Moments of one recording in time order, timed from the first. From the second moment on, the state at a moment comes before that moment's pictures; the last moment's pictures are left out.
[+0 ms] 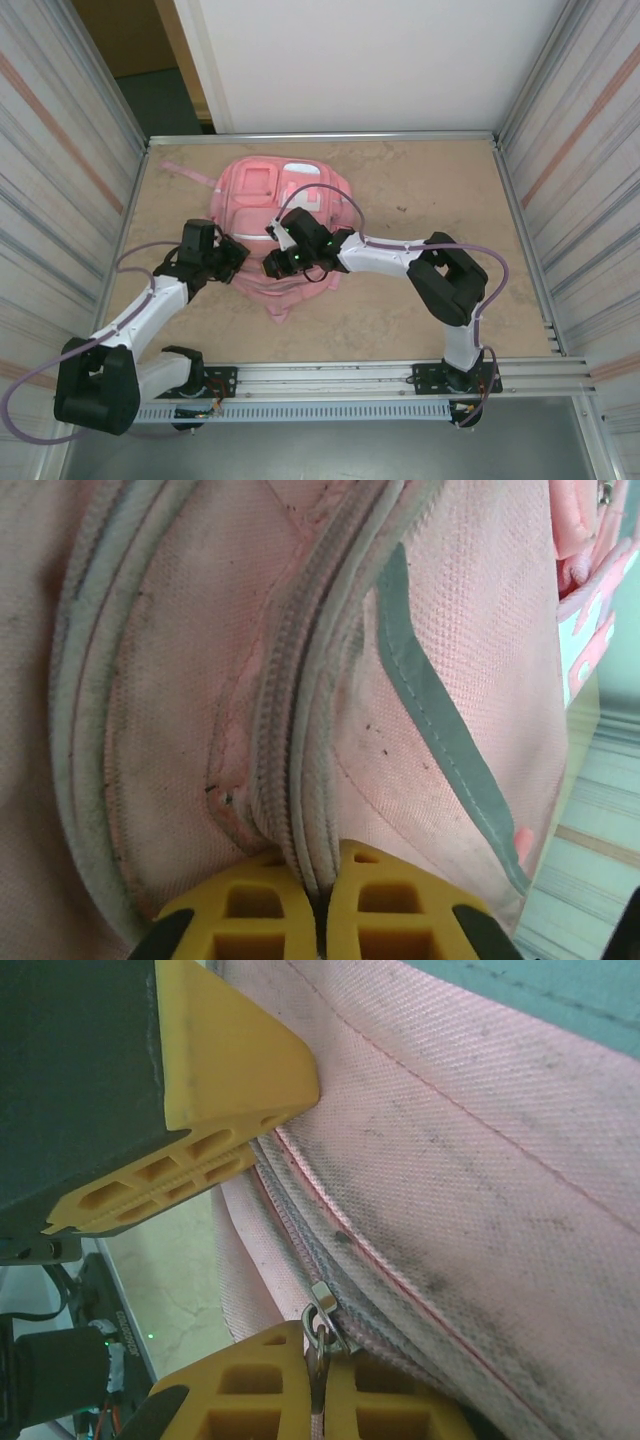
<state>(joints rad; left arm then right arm) -0.23 1.11 0.57 -0.26 0.26 -1.13 0.94 1.91 1.27 -0.11 -0.40 0.56</state>
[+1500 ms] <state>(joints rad) -0.24 1.21 0.68 -0.32 0.39 -1.10 0.97 1.94 1.29 -0.04 -0.35 0.55</state>
